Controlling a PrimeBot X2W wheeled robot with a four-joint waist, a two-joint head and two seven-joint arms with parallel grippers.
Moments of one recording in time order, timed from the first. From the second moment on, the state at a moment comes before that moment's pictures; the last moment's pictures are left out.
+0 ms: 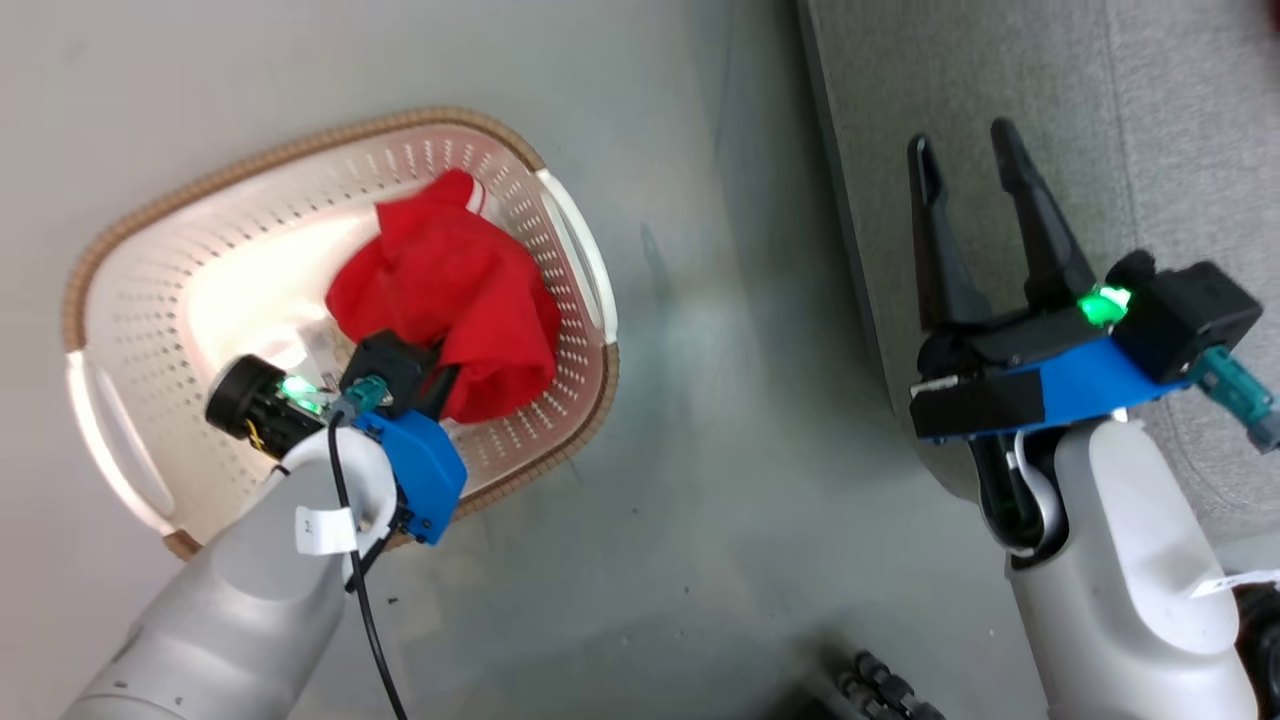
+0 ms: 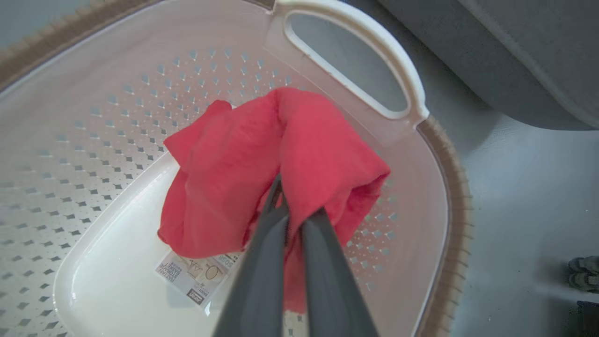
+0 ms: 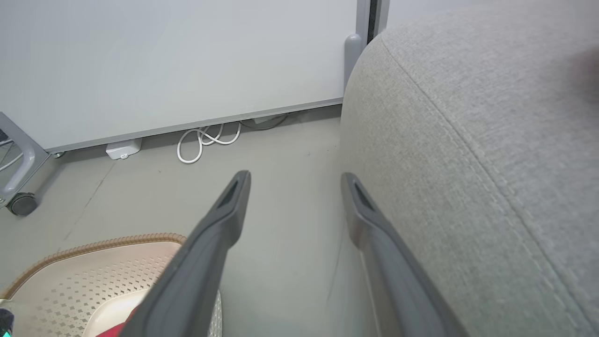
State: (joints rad) left arm -0.82 0.29 -1.02 0.99 -0.61 -0.13 -0.26; right arm -0.54 -0.05 0.12 0.23 0.28 0.13 -0.26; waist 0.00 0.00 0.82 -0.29
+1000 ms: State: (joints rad) left arm -0.55 0.18 -0.80 0.65 -0.56 -0.13 -0.26; right arm -0.26 -0.06 0.00 0.21 0.15 0.13 -0.14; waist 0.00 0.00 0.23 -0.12
